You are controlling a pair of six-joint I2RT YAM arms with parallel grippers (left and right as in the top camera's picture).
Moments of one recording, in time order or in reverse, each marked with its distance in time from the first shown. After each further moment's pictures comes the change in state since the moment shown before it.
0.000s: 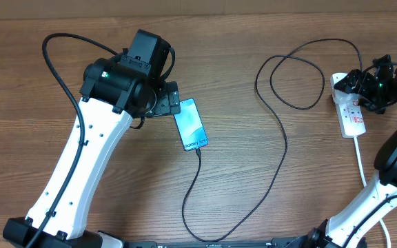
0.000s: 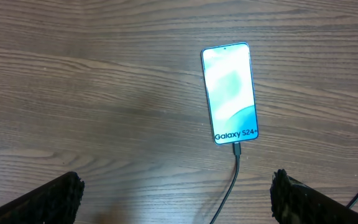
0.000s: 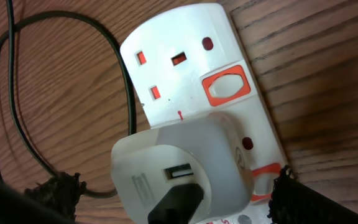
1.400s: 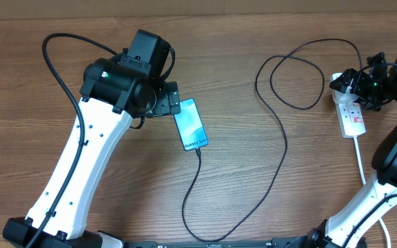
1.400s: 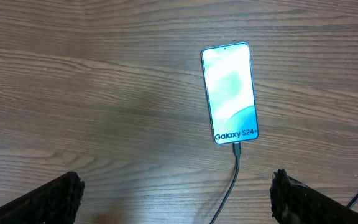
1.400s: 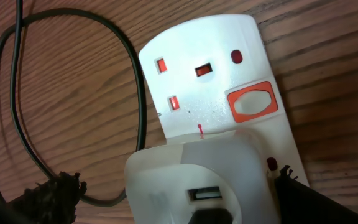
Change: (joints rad) left arm 0.000 0.000 0.000 0.000 0.000 0.000; right arm 0.028 0.000 -0.023 0.047 0.001 -0.025
